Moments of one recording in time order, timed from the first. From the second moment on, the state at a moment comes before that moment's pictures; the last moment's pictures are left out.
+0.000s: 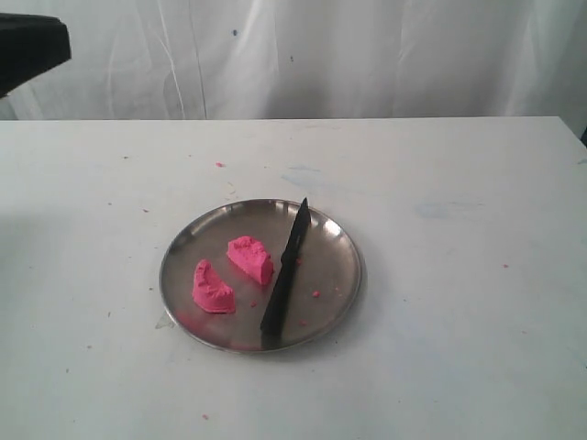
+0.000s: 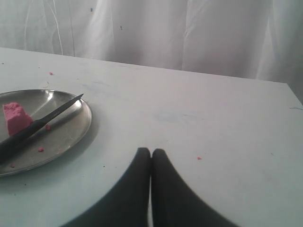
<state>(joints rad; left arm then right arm) -0.17 0.76 -0.70 -1.49 0.49 1.65 0.24 0.01 -0.01 -0.08 0.23 0.06</state>
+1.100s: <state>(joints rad) -0.17 0.26 -0.17 -0.40 0.26 0.31 0.24 0.01 -0.01 -0.08 0.23 0.06</state>
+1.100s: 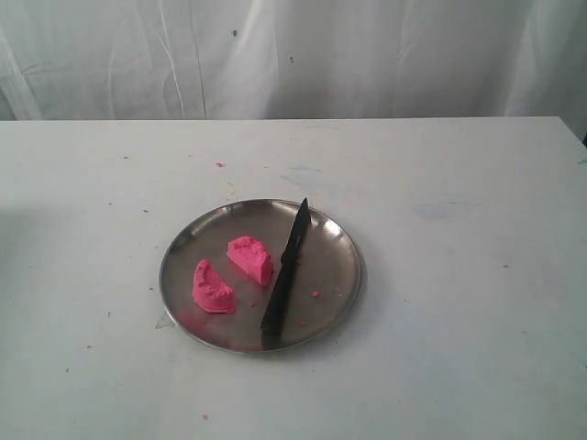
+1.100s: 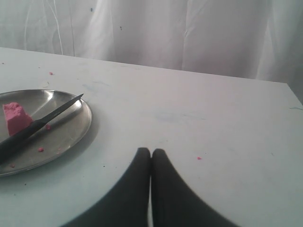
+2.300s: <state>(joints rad) -0.17 0.00 0.02 -0.34 0.25 0.17 0.24 0.01 -0.01 -0.08 0.23 0.06</state>
